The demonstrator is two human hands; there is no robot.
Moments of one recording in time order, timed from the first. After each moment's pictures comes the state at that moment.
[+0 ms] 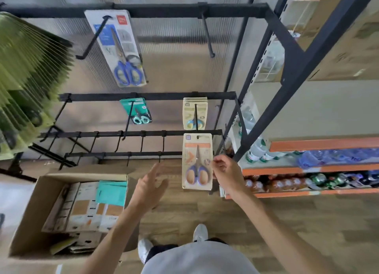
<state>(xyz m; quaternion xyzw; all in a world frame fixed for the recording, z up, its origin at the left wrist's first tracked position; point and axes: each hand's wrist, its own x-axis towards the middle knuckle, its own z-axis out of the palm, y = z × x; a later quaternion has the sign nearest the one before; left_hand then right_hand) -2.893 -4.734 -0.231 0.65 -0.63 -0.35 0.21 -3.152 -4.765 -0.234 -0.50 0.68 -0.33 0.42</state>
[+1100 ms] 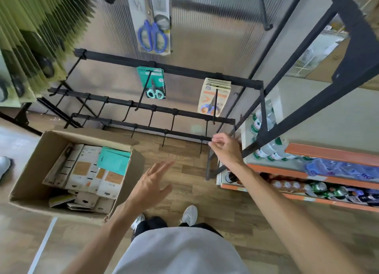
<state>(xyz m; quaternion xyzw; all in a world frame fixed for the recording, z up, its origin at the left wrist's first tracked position) -2.886 -4.687 -0.277 0.63 -0.69 -0.33 0.15 -3.138 -4.828 -0.274 -0.57 0.67 -0.22 0.42</state>
